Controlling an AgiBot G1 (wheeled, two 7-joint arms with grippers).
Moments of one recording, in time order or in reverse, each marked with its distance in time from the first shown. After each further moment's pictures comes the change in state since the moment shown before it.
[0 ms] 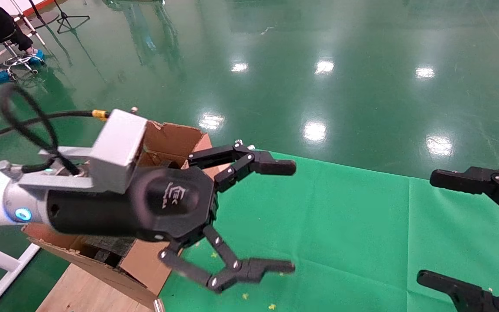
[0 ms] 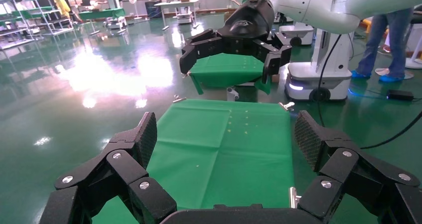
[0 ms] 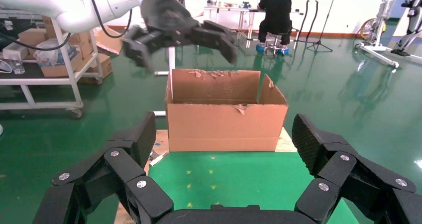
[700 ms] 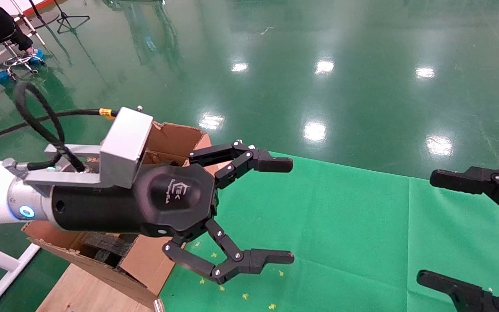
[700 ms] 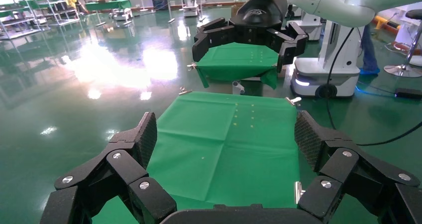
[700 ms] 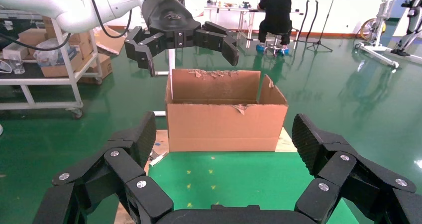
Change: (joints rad) left arm 0.002 0.001 -0.002 -0.002 -0.006 0.003 0.004; right arm 0.000 0.000 0.000 0.000 0.000 0.000 0.000
